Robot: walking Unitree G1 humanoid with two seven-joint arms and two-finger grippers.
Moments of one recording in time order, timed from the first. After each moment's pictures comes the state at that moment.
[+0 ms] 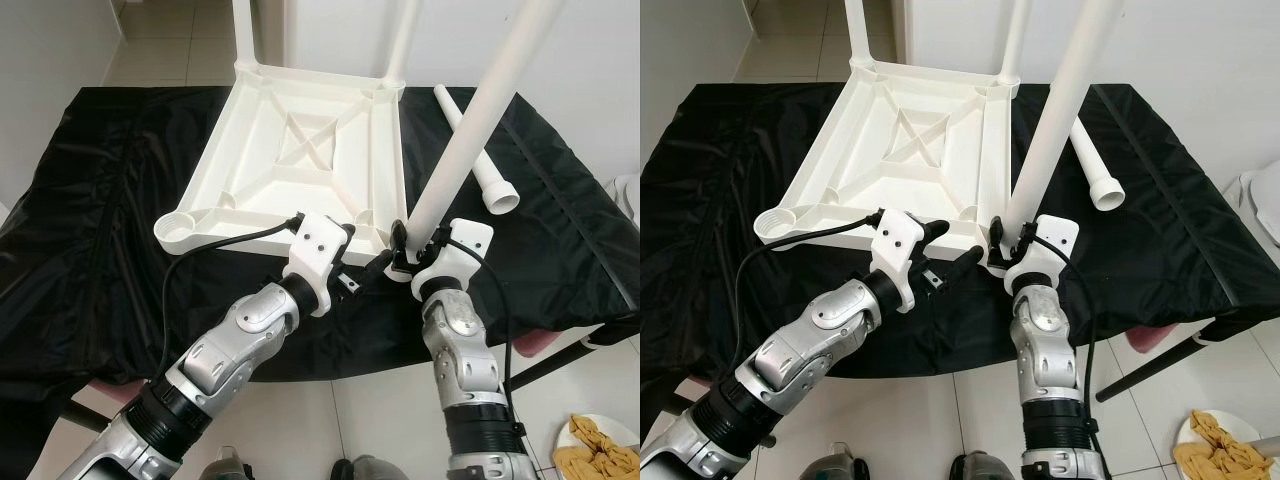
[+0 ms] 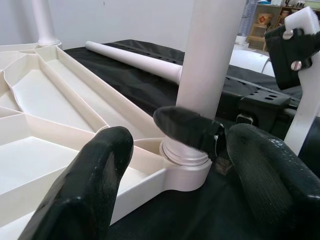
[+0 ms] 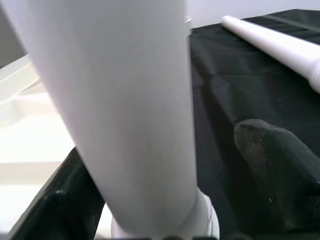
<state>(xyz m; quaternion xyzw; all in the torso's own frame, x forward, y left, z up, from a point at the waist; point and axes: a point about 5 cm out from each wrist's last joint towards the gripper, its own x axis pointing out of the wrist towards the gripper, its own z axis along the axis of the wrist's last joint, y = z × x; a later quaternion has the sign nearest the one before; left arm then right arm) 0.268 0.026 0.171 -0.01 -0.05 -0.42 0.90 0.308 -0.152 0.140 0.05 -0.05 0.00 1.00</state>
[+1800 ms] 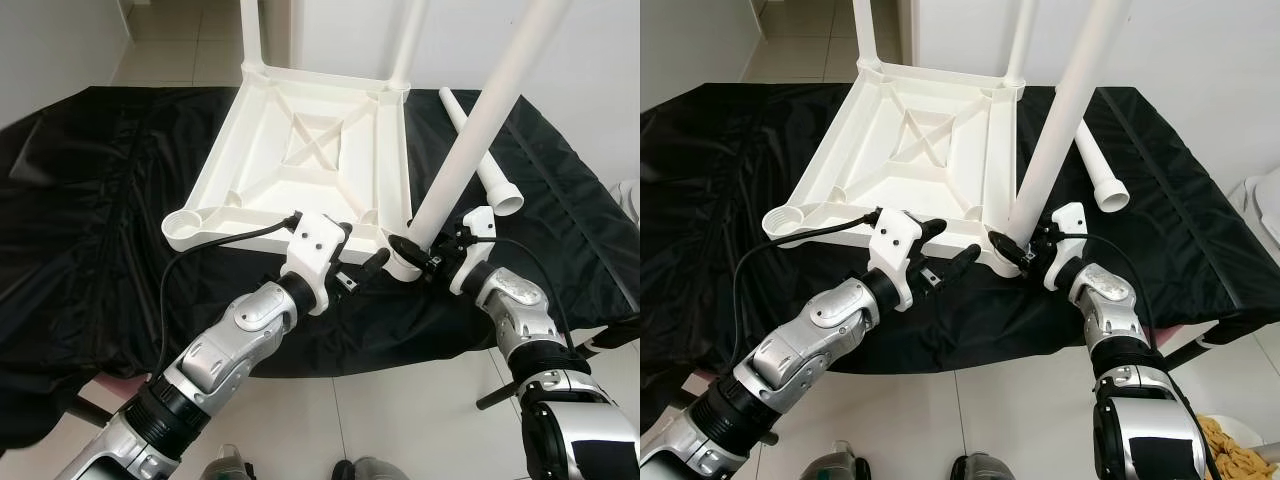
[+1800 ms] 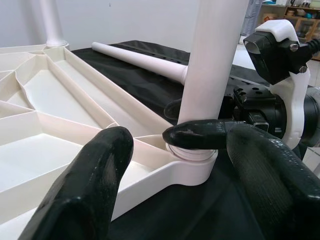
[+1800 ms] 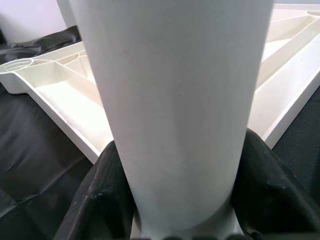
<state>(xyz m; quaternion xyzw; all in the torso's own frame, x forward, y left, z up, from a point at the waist) 0.270 0.028 0.171 -0.01 -0.05 -0.42 0.91 0.343 -0.200 0.129 -0.04 -0.02 0.34 0.94</state>
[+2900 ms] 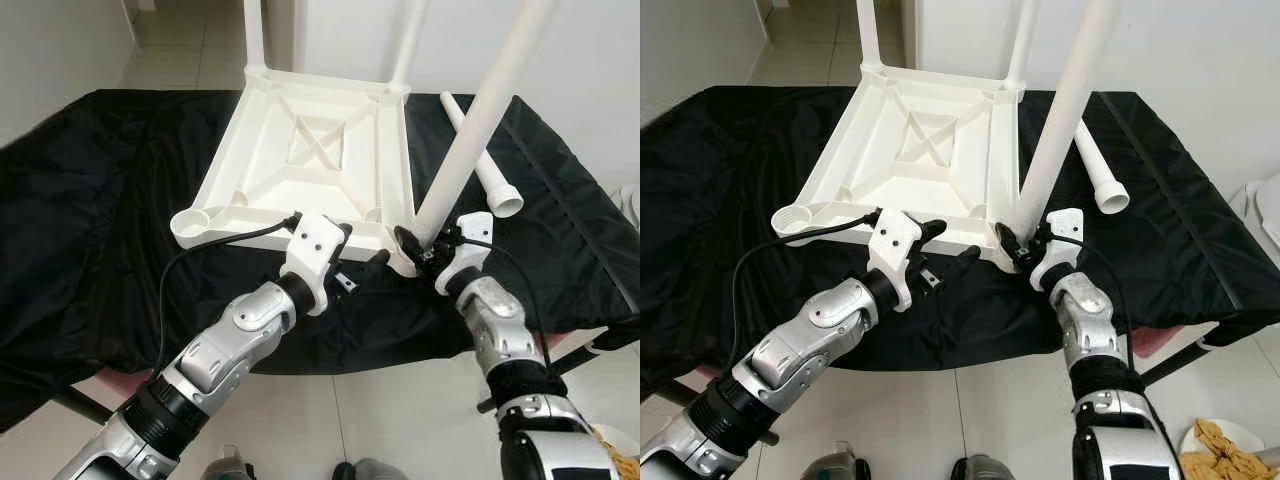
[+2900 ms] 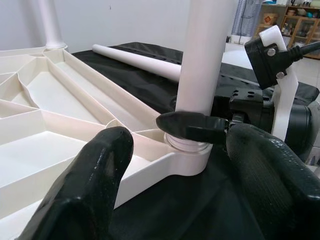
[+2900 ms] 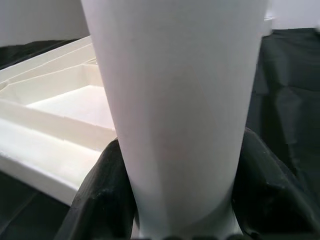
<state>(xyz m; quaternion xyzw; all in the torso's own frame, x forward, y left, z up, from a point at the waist) 0.270 0.029 0.170 -0.01 -0.05 -0.42 0.91 0.339 -0.184 0.125 0.00 -0.05 0.15 0.99</state>
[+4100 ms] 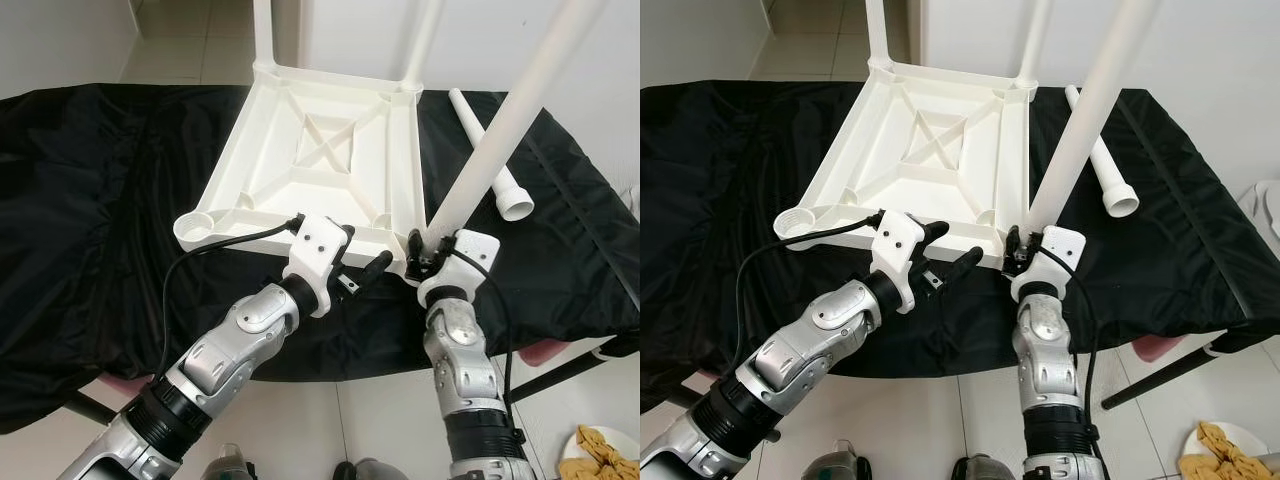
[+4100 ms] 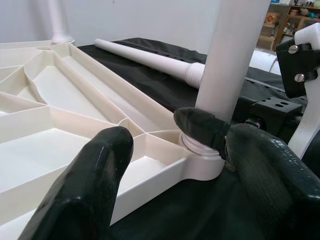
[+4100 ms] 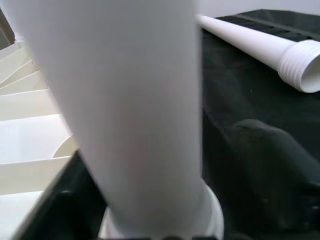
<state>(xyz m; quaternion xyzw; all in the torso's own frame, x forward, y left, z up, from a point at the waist) 0.268 0.026 0.169 -0.01 -0.05 -0.42 0.90 0.302 -0.163 0.129 0.05 -0.05 -0.09 0.99</state>
